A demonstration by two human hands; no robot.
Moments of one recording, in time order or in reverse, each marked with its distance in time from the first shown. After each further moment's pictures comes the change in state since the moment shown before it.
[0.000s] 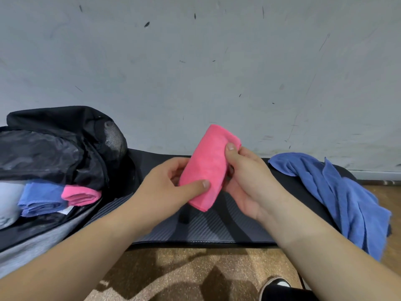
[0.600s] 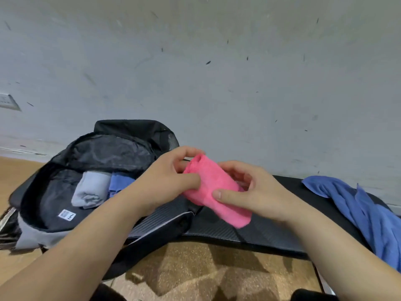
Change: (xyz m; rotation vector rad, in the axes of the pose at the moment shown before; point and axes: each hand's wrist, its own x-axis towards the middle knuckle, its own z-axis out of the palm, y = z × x) left_hand -0.064 0.031 -0.122 -0.061 -0.028 0.070; right_hand -0.059 0.004 0.068 -0.916 -0.501 -0.313
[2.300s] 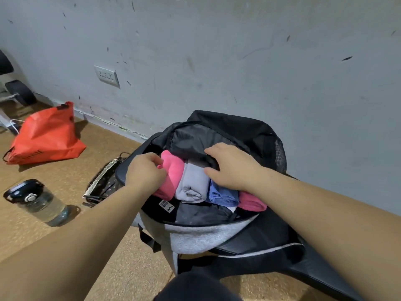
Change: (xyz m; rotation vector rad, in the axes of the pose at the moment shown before) left_hand -0.020 -0.165 -0.271 0.538 0.827 -0.419; right_hand 0.240 -0.059 0.229 -0.949 -0.231 -0.253
